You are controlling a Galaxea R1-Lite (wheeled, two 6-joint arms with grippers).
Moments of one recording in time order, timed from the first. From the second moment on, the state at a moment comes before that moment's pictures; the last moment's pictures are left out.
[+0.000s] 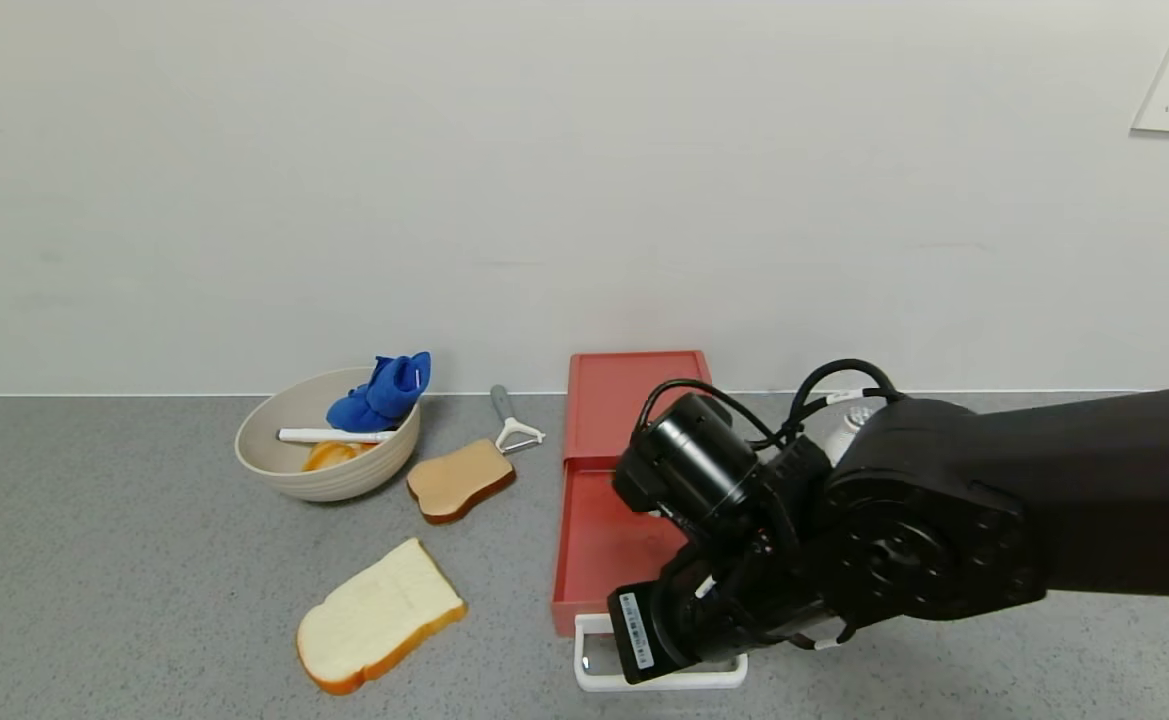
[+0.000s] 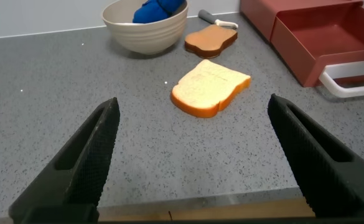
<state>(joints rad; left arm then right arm) 0.00 0.00 0.00 0.01 -0.04 0.04 0.87 2.03 -1.46 0.48 0.08 0.56</state>
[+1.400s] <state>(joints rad) 0.00 0.00 0.00 0.01 -0.04 0.05 0.86 2.29 -1.72 0.62 0.03 0.61</state>
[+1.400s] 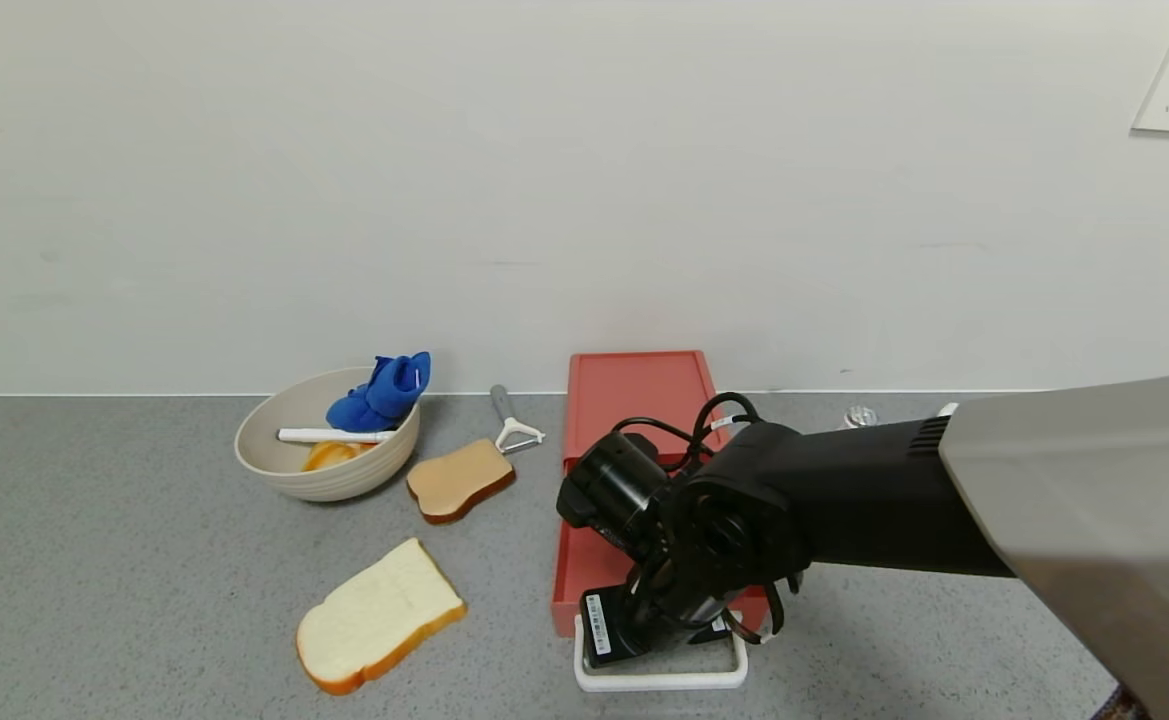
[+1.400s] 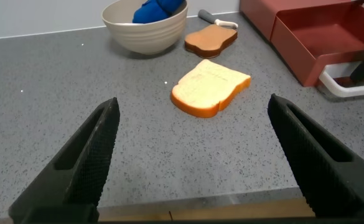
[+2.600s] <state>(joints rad) 0.00 0.00 0.00 0.01 -0.04 0.05 0.79 2.34 -1.84 0.62 -0.07 0.50</state>
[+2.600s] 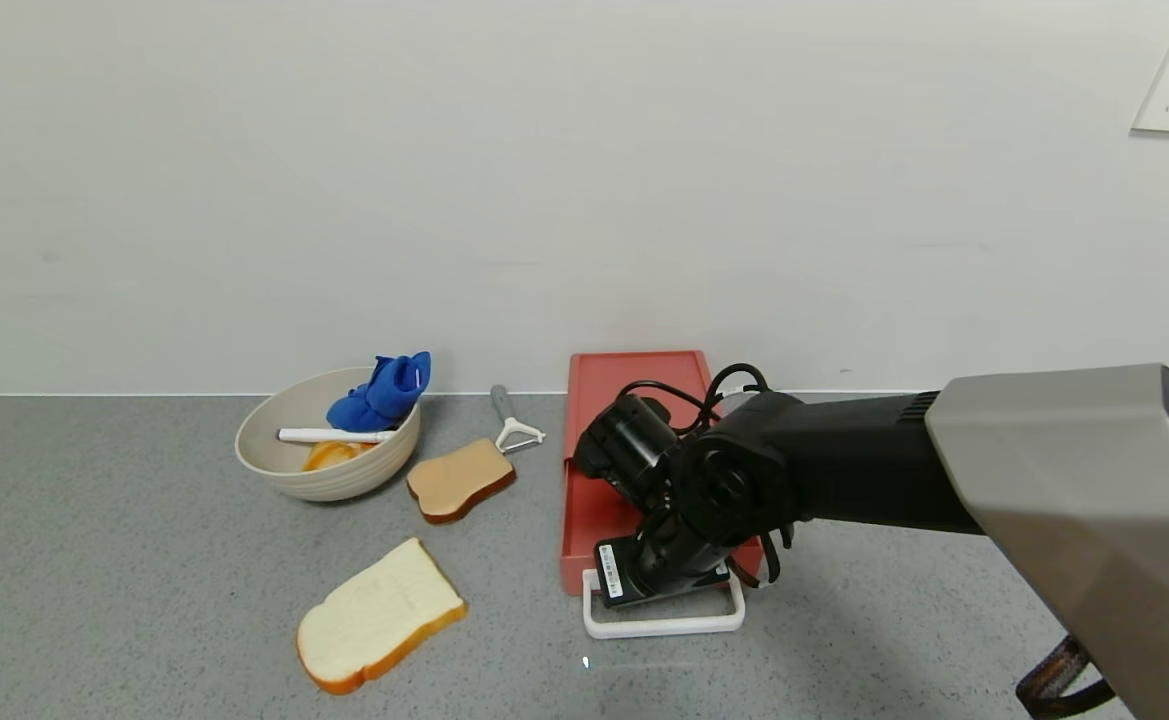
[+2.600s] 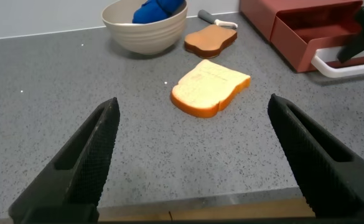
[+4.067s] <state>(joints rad) 0.00 0.00 0.00 0.01 -0.04 0.05 0.67 2.44 -1.97 0.40 -0.07 0.33</state>
